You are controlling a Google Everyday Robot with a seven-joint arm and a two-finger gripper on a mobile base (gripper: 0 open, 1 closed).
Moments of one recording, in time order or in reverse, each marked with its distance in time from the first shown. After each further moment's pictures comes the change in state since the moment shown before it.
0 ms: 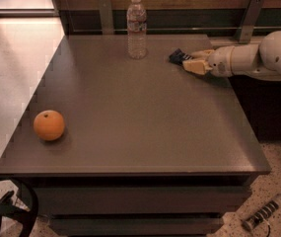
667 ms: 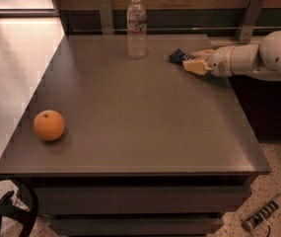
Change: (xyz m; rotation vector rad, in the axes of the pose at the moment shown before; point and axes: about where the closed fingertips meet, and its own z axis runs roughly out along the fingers) arm 0.000 0.000 0.000 0.000 0.000 0.000
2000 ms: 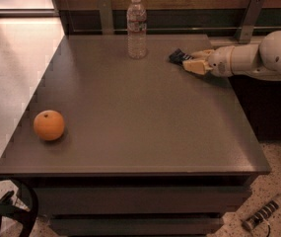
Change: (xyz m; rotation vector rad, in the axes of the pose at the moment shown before) arm 0.000 0.000 0.000 0.000 0.000 -0.001
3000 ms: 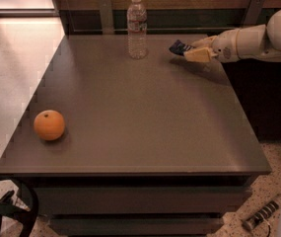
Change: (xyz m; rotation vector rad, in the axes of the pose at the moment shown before) arm -0.040 -0.008 -0.021 0.009 0.035 -0.084
